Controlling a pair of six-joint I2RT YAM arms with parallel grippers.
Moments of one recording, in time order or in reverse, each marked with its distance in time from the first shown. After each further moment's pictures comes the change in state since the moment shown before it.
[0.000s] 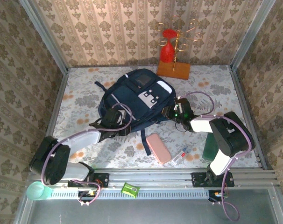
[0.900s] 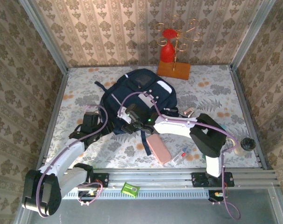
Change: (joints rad) left arm 0.290 -0.325 -0.108 -0.155 -0.041 -0.130; right arm 0.547 0.245 0.600 -0.479 0.295 -0.929
